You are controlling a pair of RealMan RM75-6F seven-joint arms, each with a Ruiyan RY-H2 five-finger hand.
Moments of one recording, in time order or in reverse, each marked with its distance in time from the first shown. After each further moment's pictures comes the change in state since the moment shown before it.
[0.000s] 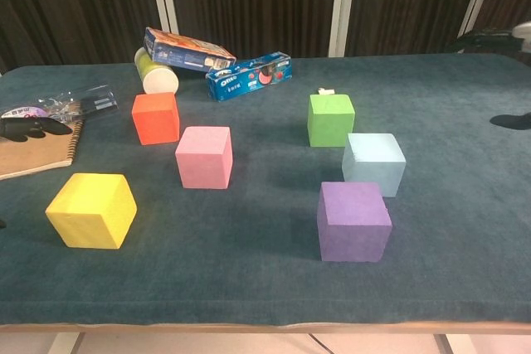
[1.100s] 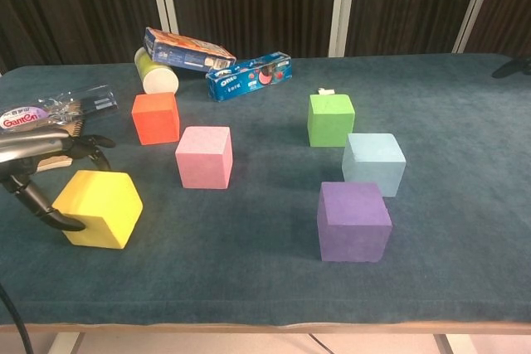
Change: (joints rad) left arm -0.056 -0.256 -0.070 0.203 -0.102 -0.034 -0.067; right arm -0.056 0.051 -0.040 0.095 -0.079 -0.060 0.191
